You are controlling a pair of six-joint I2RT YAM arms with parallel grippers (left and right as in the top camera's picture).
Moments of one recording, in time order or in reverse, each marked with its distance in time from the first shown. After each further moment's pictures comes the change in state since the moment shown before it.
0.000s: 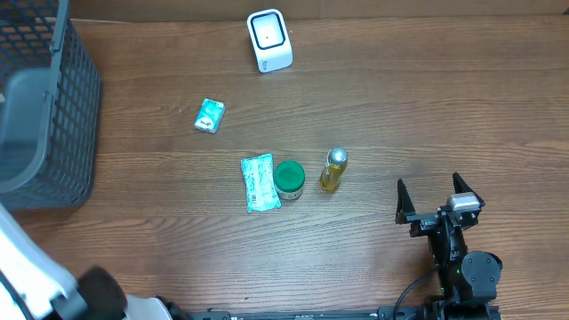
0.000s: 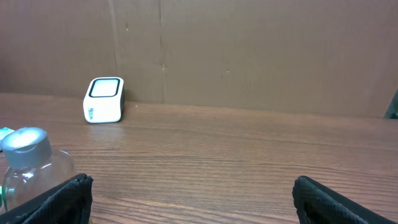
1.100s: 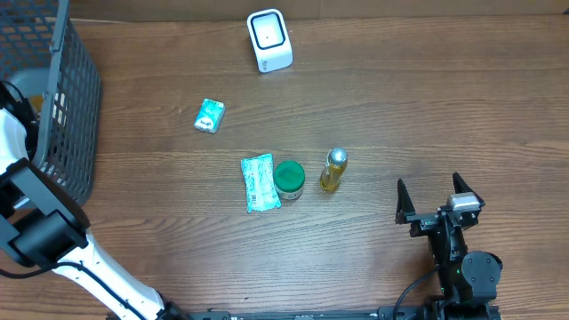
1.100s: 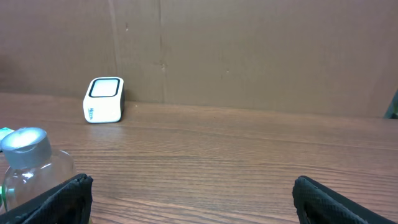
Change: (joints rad) left arm 0.022 0.605 -0.297 0.113 -0.236 0.214; right arm 0.000 0.000 0.000 0.000 0.000 0.000
